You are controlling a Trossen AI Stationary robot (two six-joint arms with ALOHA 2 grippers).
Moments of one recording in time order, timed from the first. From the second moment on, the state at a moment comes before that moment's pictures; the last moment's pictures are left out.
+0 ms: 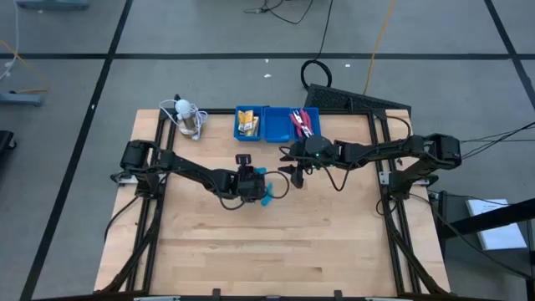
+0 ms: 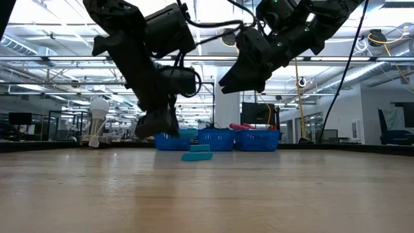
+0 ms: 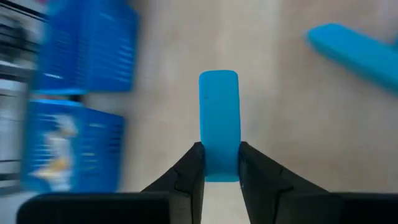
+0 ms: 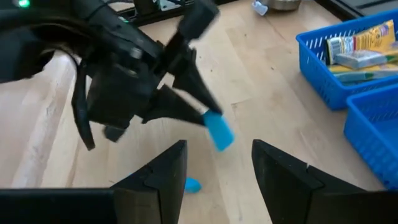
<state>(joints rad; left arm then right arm) -0.09 1.83 1.00 -0.28 -0.65 0.11 -0.17 1.49 0.81 0.19 -0.08 0.16</state>
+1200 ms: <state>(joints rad) -0.18 1.83 1.00 0.29 -1.02 0.63 -0.18 1.60 0.81 0.39 -0.08 0.27</state>
